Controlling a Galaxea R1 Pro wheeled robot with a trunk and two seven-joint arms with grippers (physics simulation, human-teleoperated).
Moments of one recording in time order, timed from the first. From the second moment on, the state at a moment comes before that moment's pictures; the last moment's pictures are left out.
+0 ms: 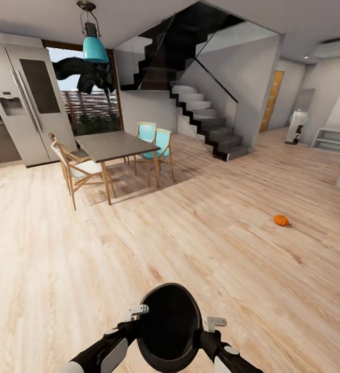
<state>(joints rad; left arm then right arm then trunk) -0.54 -0.04 -0.71 -0.38 0.84 0.05 0.12 -0.51 0.11 0.36 -0.22 -0.46 -0.14 0.08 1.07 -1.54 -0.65</state>
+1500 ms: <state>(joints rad) -0.54 -0.03 -0.70 -0.39 0.83 0.05 0.12 -0.51 0.11 0.36 -0.23 -0.46 -0.14 0.08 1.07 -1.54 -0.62</state>
